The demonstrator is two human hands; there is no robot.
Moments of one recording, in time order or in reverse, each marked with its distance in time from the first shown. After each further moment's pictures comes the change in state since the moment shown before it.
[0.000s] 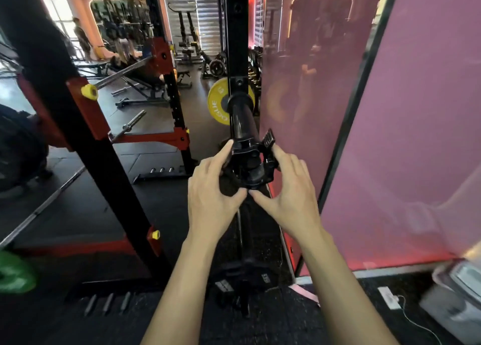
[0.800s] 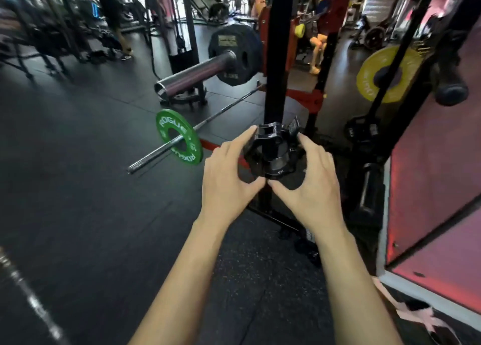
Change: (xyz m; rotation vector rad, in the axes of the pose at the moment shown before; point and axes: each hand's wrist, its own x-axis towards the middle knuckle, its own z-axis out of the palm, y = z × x) left_hand -0.240 0.004 -0.286 0.334 0.218 -0.264; right_hand -0.182 -0.258 0.044 0.365 -0.301 -0.219
